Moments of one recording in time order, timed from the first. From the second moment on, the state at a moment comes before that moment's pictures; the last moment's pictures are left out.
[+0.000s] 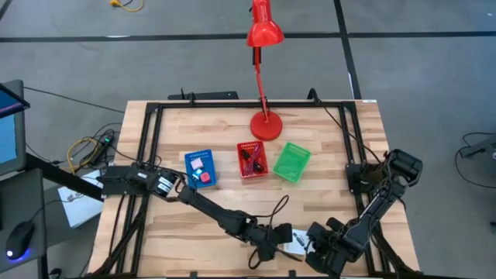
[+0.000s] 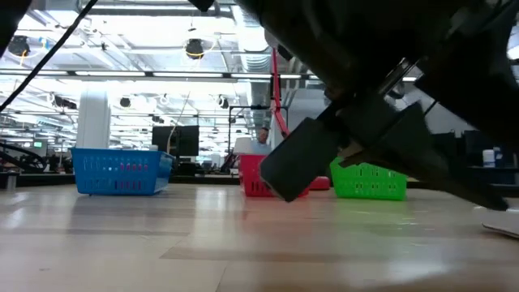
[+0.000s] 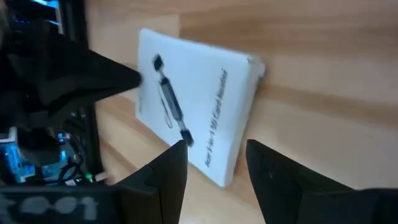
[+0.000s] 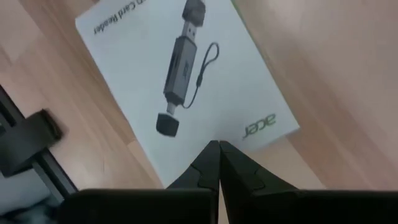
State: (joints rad) left arm -0.46 2.38 1.79 -0.13 -0.27 1.22; right arm 0.98 1.79 1.06 -0.67 0.23 1.60
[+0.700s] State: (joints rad) left arm -0.45 2.38 1.79 -0.16 -0.26 1.18; right arm 0.99 1.83 1.06 -0.68 0.21 1.67
